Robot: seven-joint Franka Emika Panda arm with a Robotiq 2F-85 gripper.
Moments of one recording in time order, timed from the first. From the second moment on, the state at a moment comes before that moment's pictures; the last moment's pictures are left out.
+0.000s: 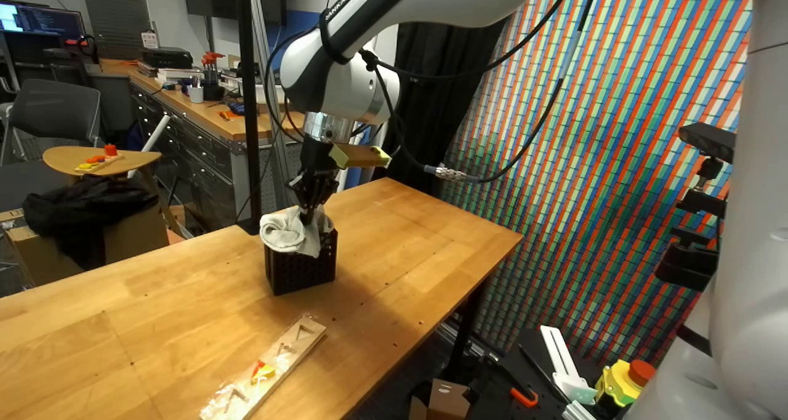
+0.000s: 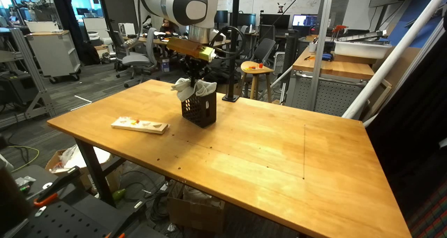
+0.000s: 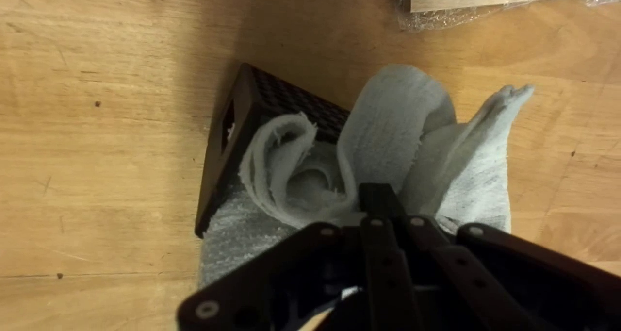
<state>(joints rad) -0.10 0.32 0.07 -1.99 0.25 2.36 -0.39</state>
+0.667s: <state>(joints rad) -0.11 0.37 0.07 -1.95 0.26 2.35 -0.43</state>
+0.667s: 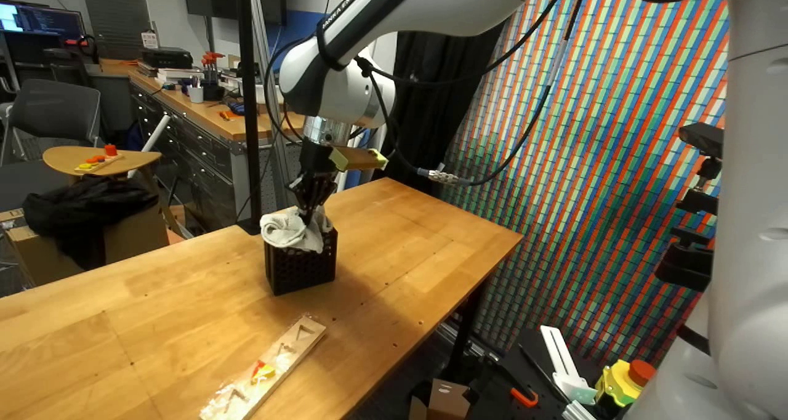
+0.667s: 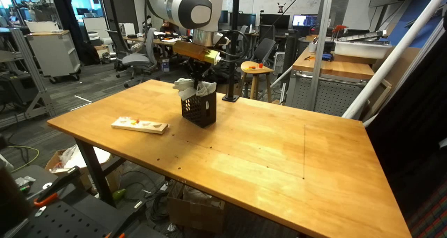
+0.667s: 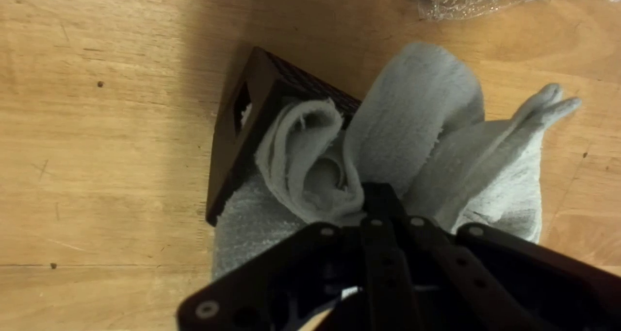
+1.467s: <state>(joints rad) -0.12 0.48 0.08 -1.82 0.26 2.24 -0.49</state>
